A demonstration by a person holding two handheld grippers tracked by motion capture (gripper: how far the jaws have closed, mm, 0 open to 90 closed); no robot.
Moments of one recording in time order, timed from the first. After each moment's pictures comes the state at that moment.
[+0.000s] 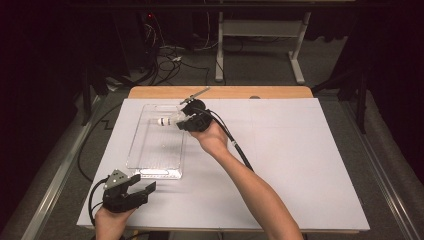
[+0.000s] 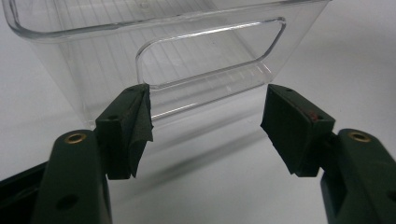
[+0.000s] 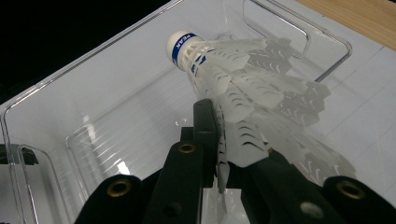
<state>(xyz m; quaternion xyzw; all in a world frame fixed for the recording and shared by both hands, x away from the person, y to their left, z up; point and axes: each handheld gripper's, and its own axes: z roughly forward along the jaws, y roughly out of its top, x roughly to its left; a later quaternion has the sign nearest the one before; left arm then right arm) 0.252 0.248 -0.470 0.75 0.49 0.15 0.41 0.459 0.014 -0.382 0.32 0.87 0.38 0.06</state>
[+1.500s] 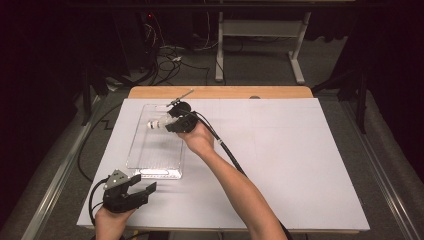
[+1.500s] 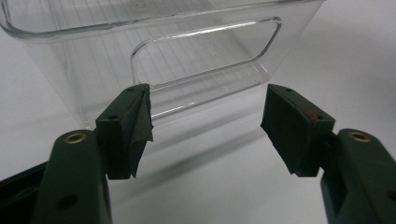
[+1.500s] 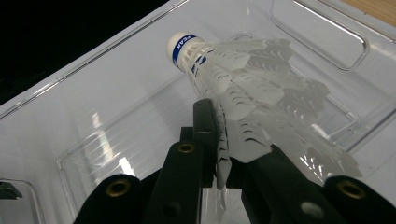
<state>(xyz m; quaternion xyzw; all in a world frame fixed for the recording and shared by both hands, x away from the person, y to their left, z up) 0.252 0.248 -0.470 0.75 0.49 0.14 0.42 0.471 0.053 -0.403 0.31 0.88 0.36 0.04</state>
